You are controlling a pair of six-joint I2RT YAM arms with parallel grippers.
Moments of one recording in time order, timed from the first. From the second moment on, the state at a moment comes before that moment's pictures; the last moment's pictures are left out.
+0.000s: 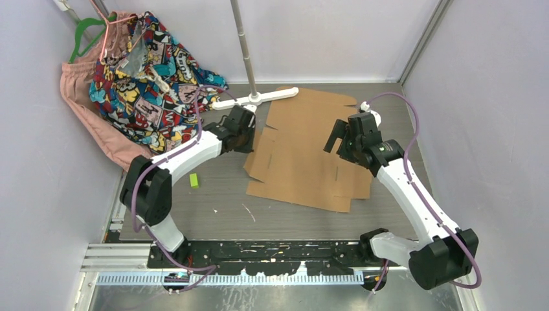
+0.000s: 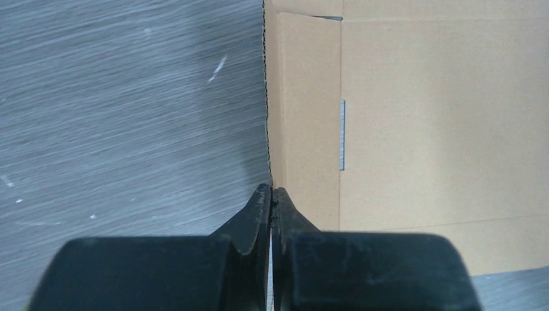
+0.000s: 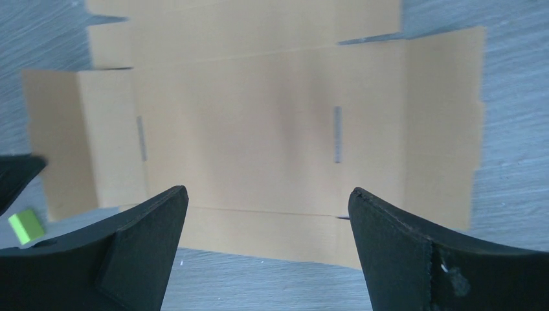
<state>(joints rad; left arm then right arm) -0.59 1.70 1.28 -0.47 -0.10 -0.33 0.33 1.12 1.05 -0.74 0.15 0.63</state>
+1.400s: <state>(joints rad) -0.52 1.83 1.32 -0.44 -0.04 -0.21 -0.02 1.35 0.73 -0.54 0.11 0.72</state>
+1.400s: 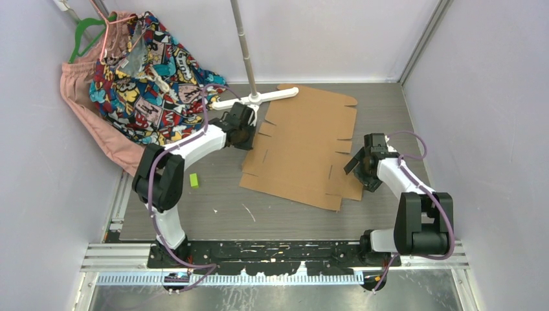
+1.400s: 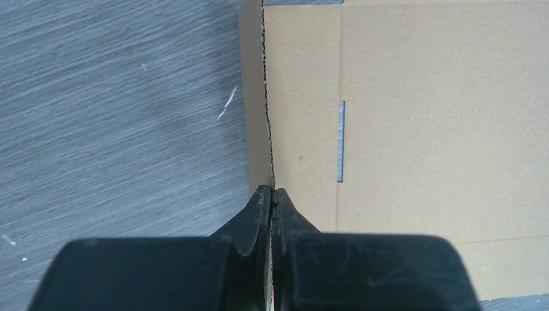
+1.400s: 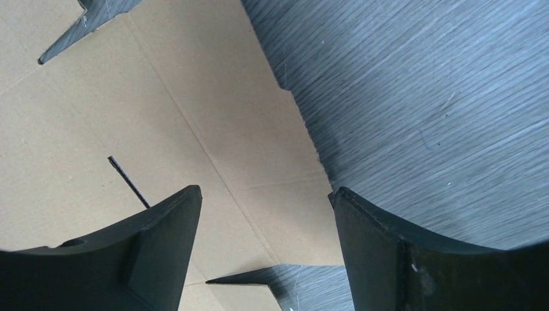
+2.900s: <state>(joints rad) -0.65 1.95 1.48 -0.47 -0.03 -0.15 -0.16 1.15 0.67 -0.61 0.12 0.73</state>
